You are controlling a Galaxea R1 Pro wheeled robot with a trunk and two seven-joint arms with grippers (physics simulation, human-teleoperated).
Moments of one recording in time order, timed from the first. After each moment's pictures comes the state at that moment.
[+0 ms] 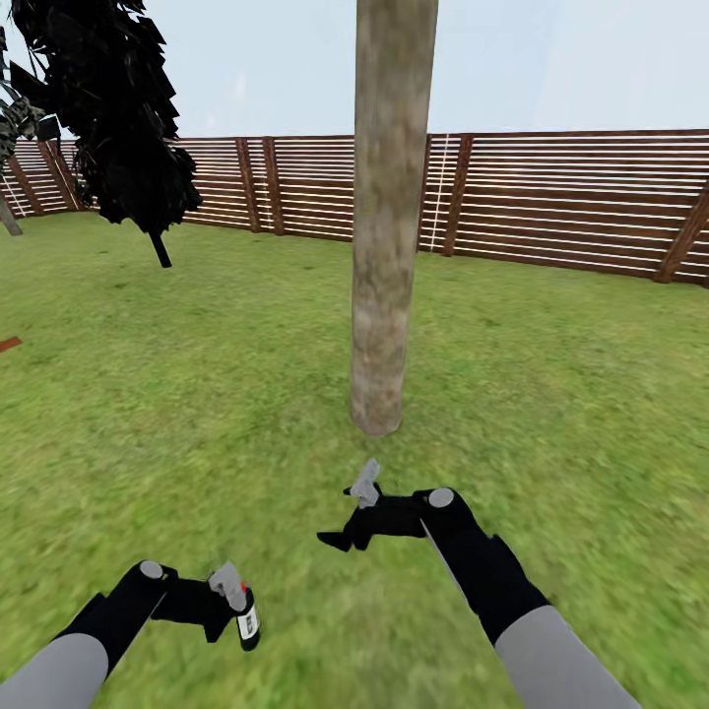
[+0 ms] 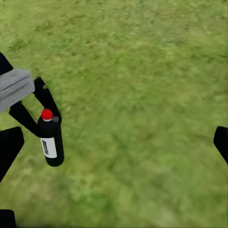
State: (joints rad) left arm -0.63 0.20 0.01 -0.46 -0.54 0.03 -1.04; right arm -0.63 0.08 0.33 -1.05 0.24 0.33 0.86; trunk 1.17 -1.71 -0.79
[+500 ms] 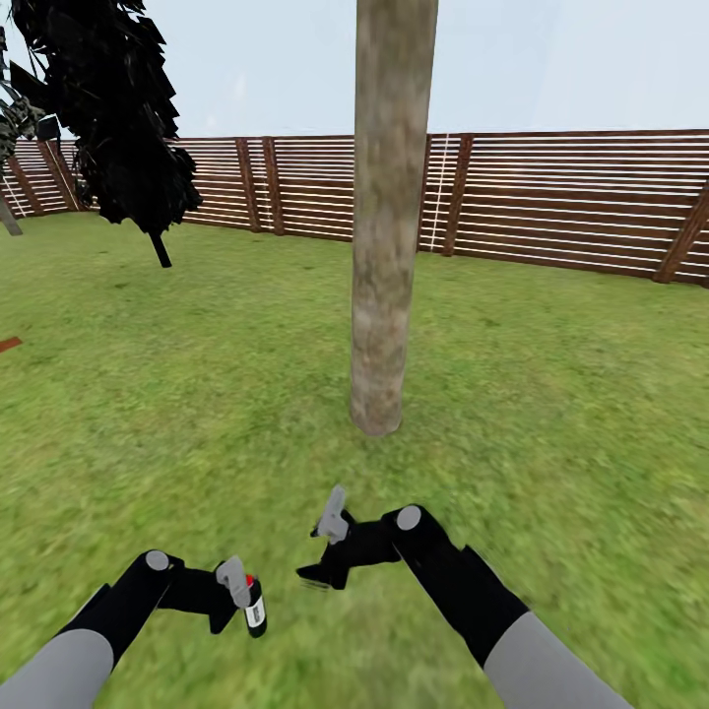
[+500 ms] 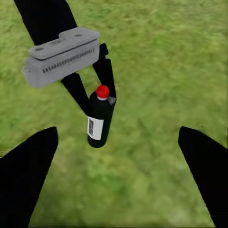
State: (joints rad) left arm -0.62 0.18 0.01 -0.54 -0.59 -0.02 -1.10; right arm -0.63 0.08 0.56 -1.04 0.24 0.34 0.87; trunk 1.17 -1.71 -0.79
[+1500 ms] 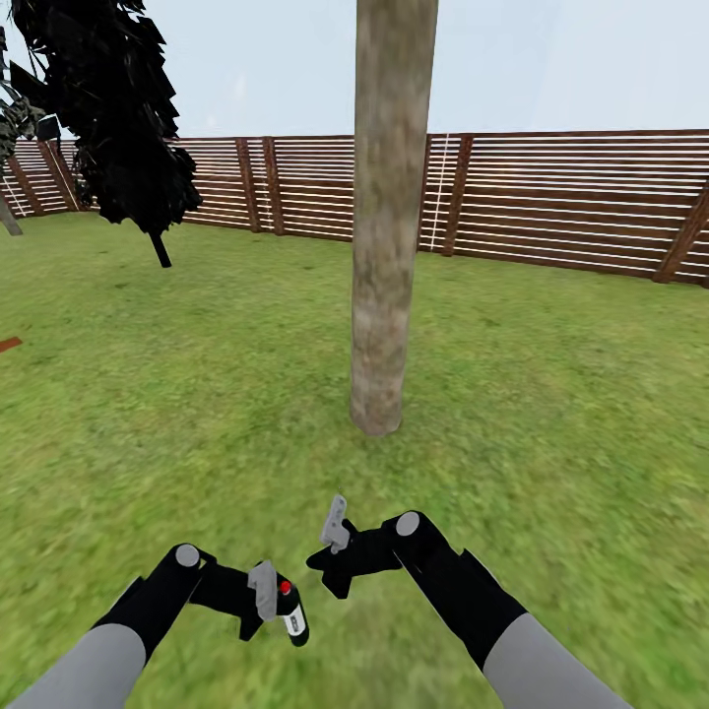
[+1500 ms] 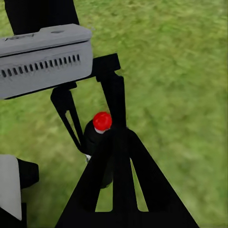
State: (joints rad) left arm -0.63 0.10 -0.03 -0.58 -0.58 -0.13 -1.26; right arm -0.63 0.08 0.57 -0.99 0.24 0.33 0.87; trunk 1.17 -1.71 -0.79
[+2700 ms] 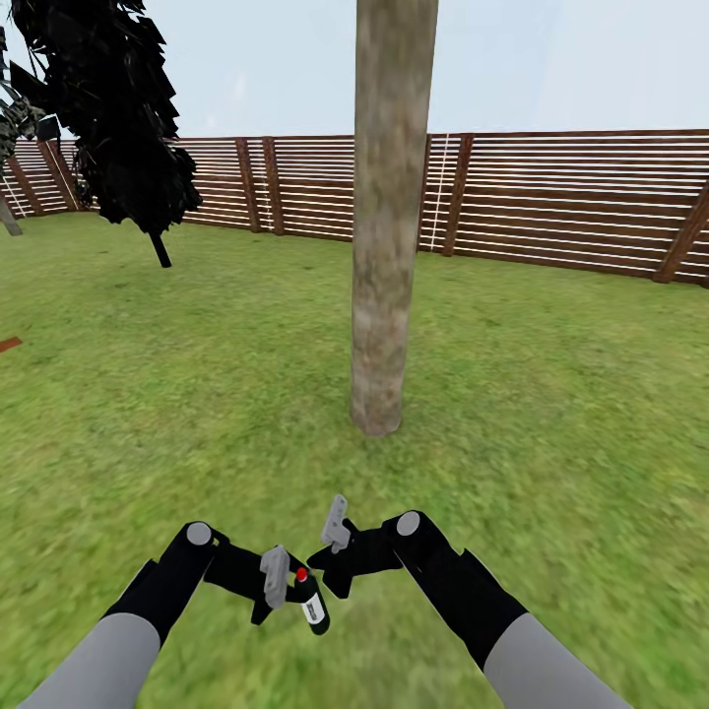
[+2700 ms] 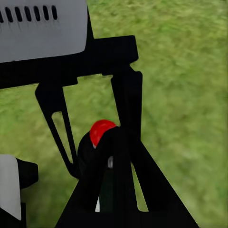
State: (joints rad) left arm -0.63 0.05 -0.01 -0.72 -0.57 -0.12 -1.43; right arm -0.63 0.08 0.57 -0.99 0.24 0.33 0.87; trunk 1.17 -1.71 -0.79
